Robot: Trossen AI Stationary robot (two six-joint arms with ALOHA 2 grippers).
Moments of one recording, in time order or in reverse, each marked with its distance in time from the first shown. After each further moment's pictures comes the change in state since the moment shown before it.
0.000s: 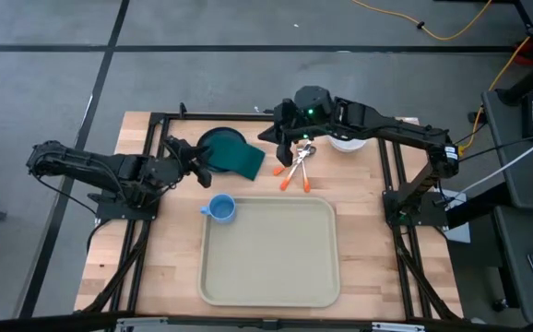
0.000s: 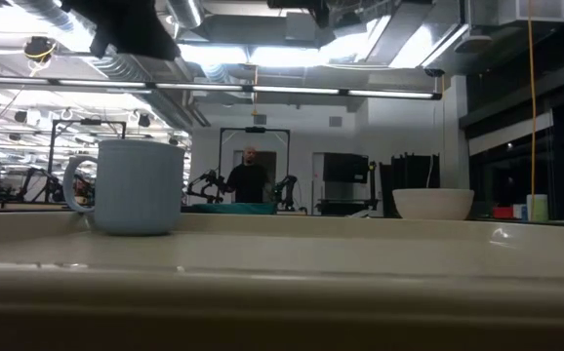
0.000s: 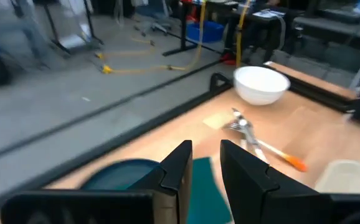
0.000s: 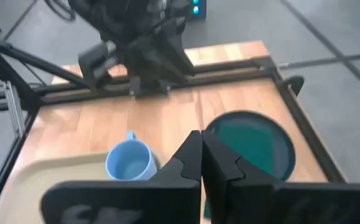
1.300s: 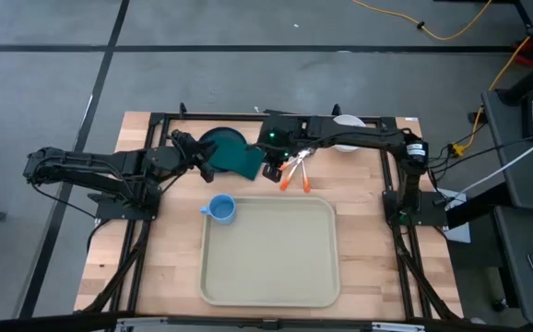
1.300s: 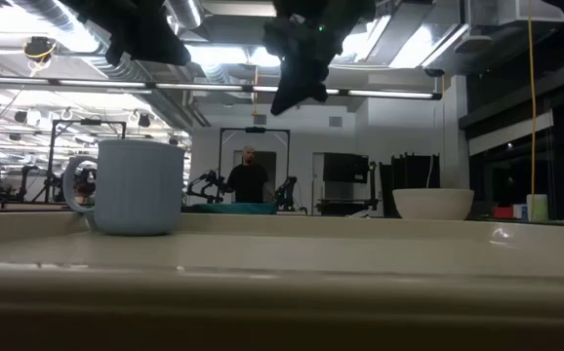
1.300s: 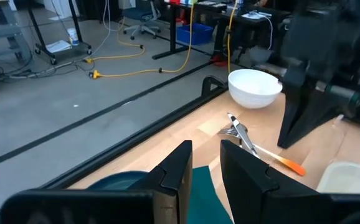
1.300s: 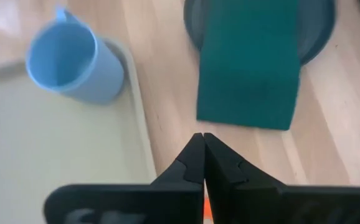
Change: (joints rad) left arm 0.136 -0.003 -0.029 0.123 0.151 0.152; right arm 0.003 0.255 -0.011 -0.240 0.063 0.036
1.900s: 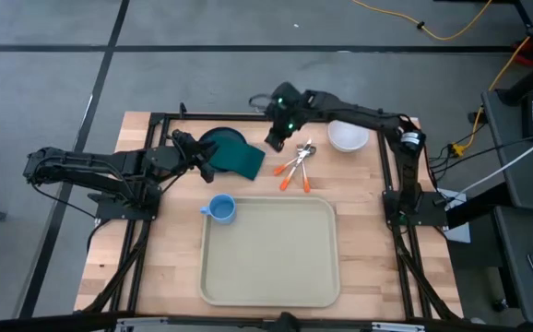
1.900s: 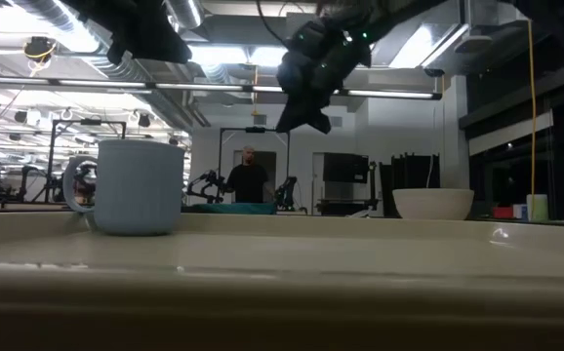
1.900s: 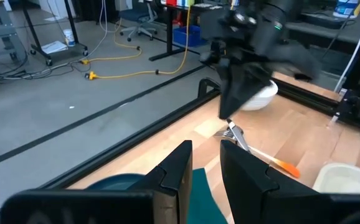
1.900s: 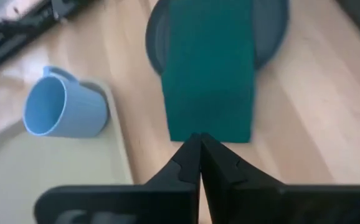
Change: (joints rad) left arm 0.000 0.000 0.000 0.017 0.013 0.000; right arm -0.281 0.049 0.000 0.089 -0.337 0.042
